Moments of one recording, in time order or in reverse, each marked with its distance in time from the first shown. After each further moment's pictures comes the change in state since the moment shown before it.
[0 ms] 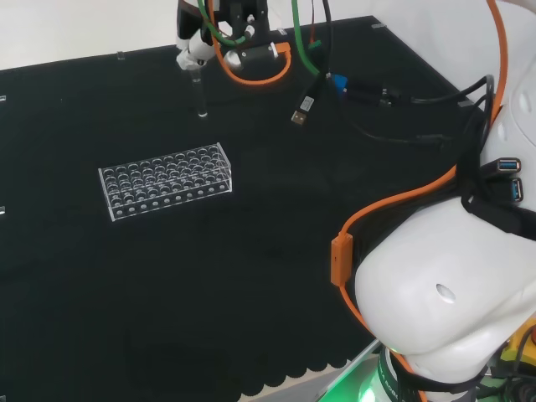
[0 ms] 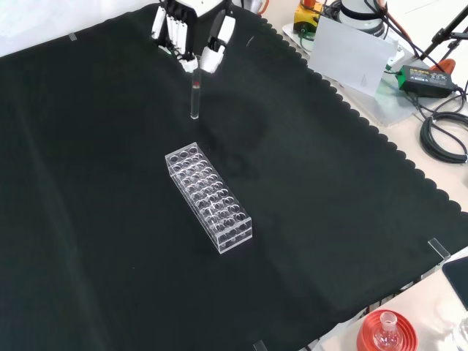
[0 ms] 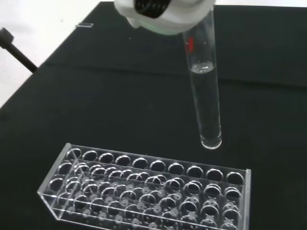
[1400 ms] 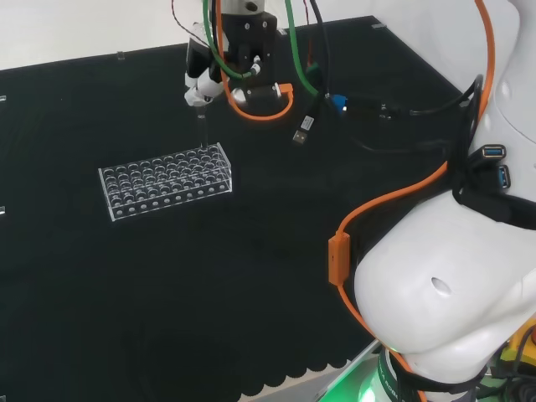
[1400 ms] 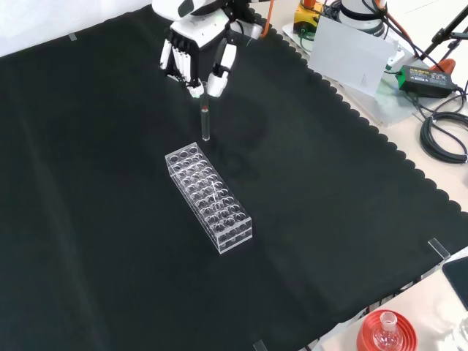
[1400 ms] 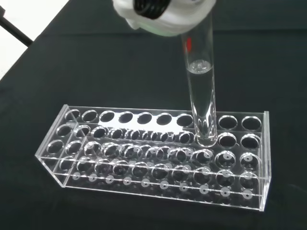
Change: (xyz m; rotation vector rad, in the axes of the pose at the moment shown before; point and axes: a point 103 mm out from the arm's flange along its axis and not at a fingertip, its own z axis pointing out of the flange) arm -0.008 -0.002 0.066 0.054 0.089 0.024
